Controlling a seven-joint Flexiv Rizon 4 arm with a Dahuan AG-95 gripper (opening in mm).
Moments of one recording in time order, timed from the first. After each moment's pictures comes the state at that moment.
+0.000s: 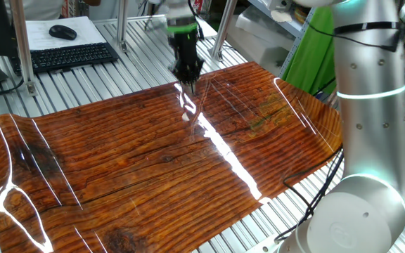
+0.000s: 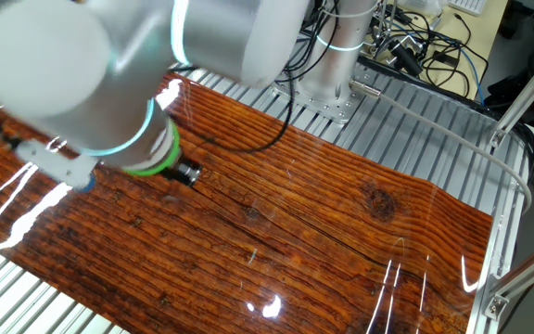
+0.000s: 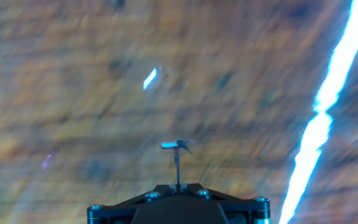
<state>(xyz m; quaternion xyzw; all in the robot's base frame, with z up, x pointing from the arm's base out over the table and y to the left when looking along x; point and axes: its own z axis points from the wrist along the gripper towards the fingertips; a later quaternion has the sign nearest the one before) 0.576 -0.074 0.159 0.02 -0.98 0.05 0.20</state>
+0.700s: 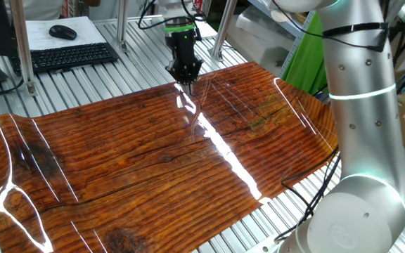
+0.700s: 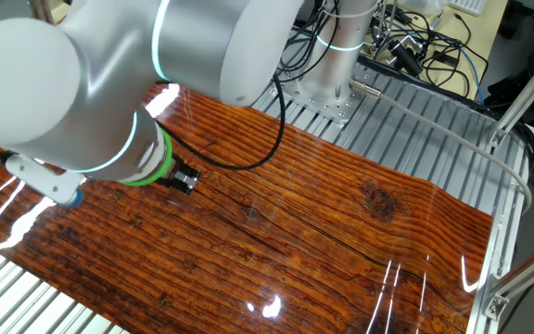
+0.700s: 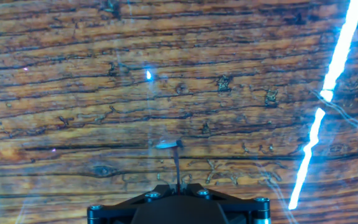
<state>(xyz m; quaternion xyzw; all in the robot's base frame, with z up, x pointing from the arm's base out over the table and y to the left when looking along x) 0.574 -0.066 0.158 0.01 -0.97 0.03 0.23</state>
